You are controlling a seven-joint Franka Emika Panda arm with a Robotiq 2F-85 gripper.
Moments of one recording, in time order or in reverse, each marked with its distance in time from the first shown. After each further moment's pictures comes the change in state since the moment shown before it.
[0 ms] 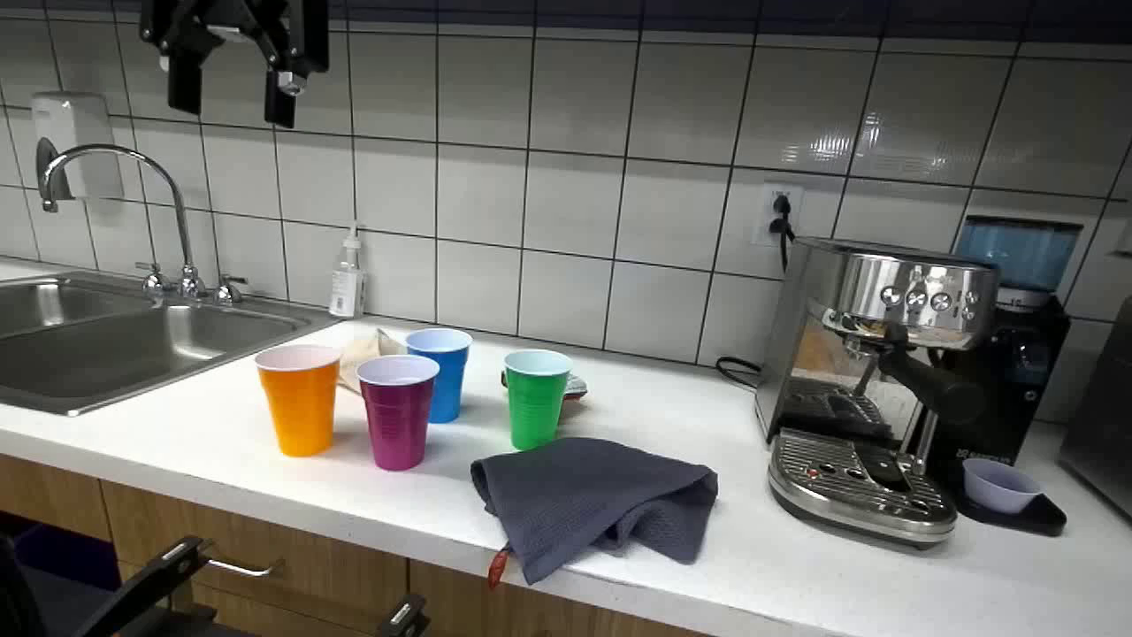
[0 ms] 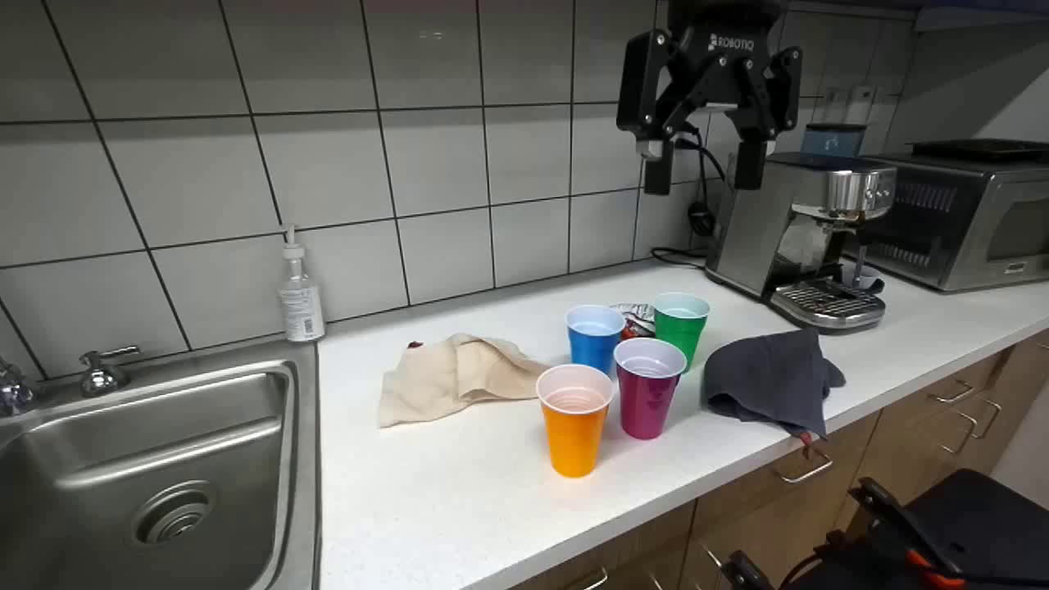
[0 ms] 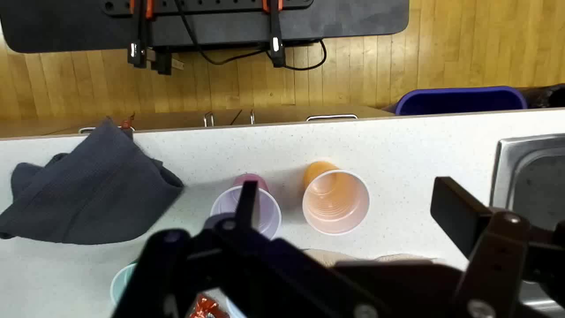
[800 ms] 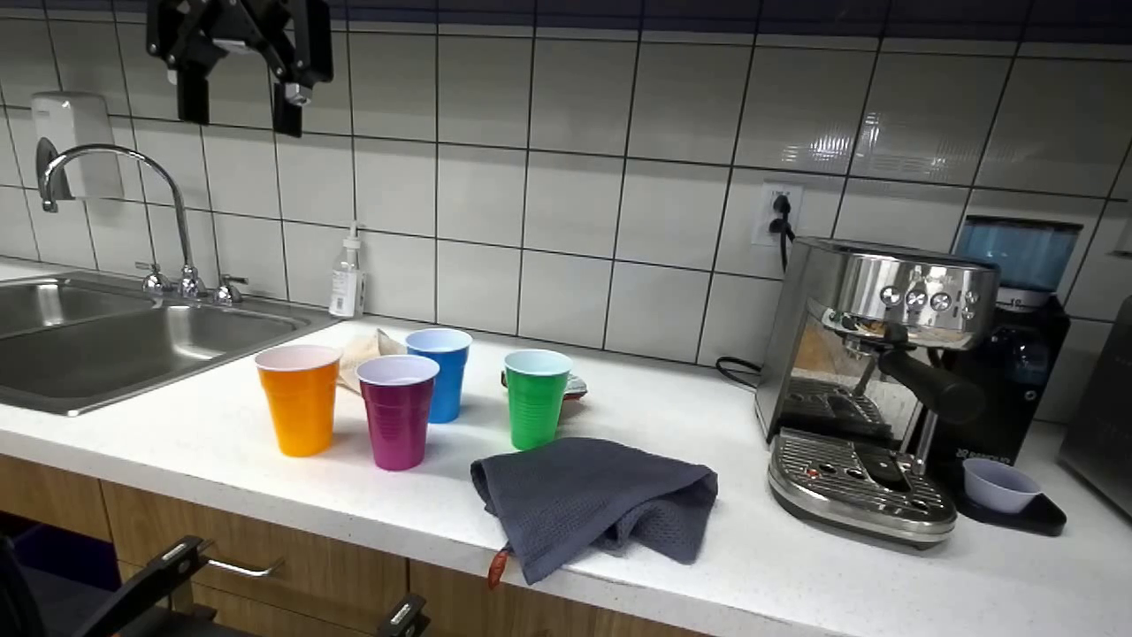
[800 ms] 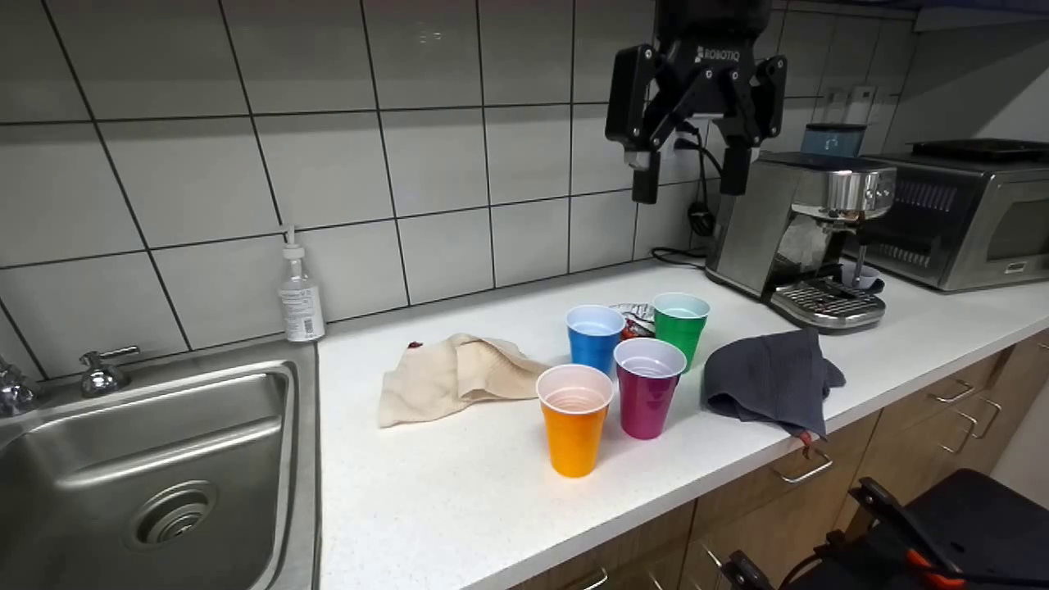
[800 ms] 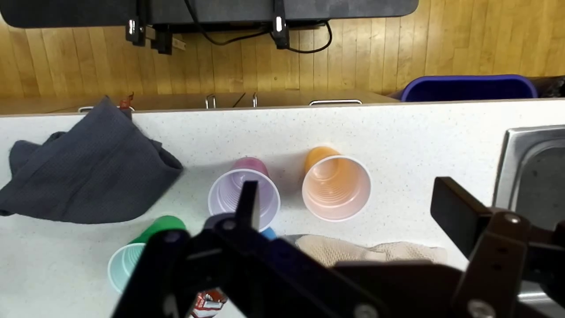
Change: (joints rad) arm 0.000 0.003 0.024 -0.021 -0.014 0.068 -0.003
